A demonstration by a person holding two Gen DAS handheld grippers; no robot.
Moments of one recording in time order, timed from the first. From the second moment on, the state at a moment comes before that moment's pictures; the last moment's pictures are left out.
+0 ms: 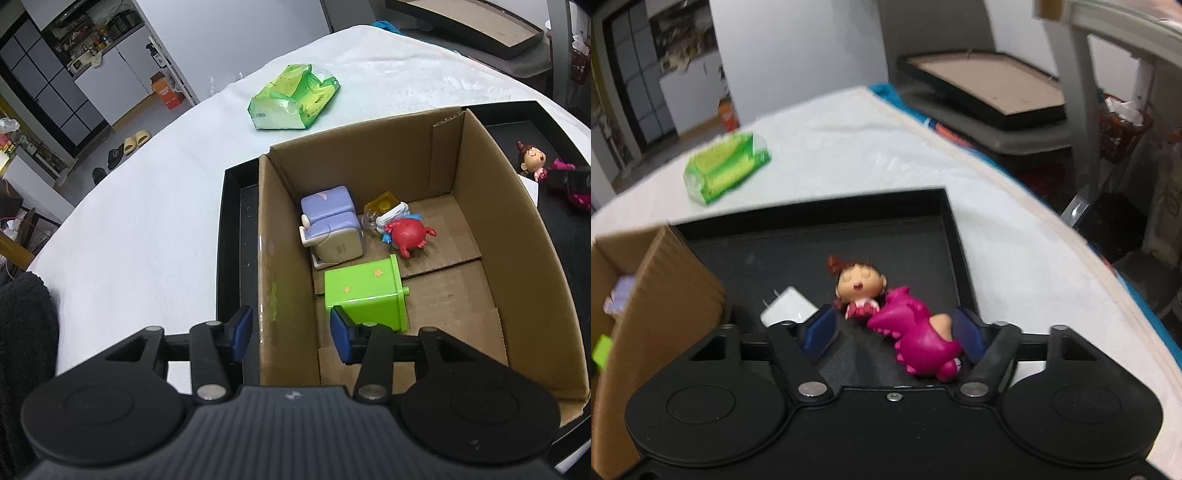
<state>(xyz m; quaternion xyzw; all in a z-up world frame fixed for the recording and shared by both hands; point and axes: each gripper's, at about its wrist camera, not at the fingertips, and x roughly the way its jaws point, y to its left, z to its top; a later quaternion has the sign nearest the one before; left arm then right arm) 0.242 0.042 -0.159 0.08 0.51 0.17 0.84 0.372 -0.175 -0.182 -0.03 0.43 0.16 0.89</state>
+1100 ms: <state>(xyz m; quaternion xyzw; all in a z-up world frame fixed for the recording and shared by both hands) 0.218 0.056 -0.147 0.03 0.49 0.15 0.86 0.318 -0.152 -0.122 -0.05 0.42 0.17 0.89</state>
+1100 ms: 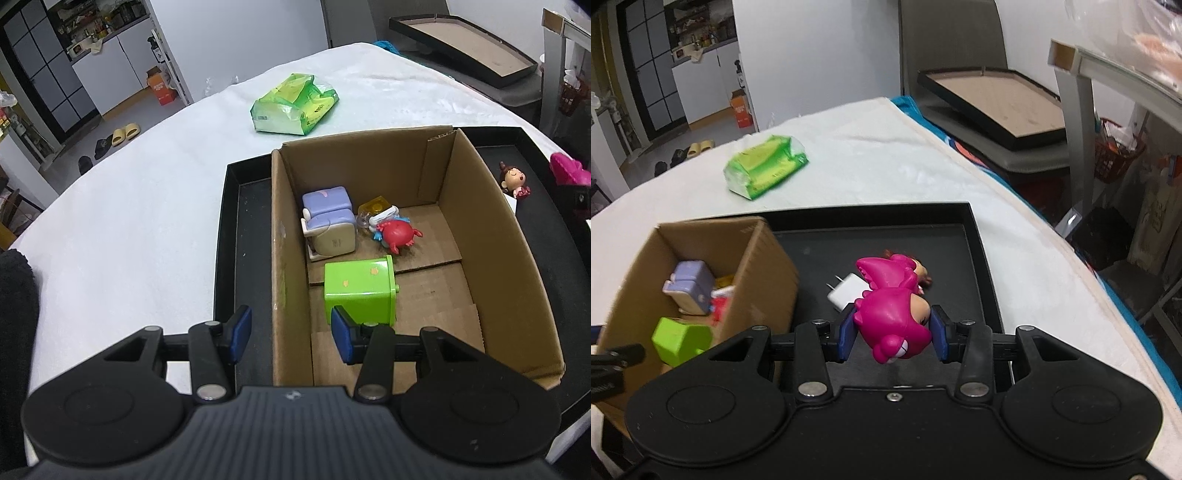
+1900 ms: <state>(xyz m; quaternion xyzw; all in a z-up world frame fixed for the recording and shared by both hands) 0.204 0.082 -0.148 -0.06 0.50 0.10 0.86 0.277 -0.070 -0.073 -0.10 0.38 0.23 0.89</state>
